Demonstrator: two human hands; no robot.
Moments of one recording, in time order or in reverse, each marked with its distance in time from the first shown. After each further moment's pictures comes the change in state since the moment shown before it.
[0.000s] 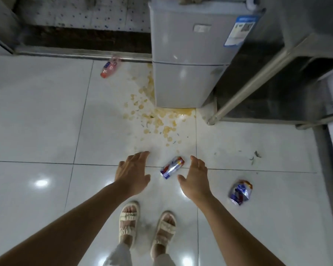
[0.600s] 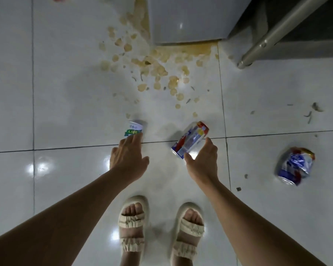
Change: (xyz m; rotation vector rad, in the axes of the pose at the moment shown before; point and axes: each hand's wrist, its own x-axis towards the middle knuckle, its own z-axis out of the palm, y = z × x) left_hand 0.175 -0.140 0.244 -0.009 -0.014 -0.070; right_hand 0.183 0.110 0.266 0.213 0.173 0.241
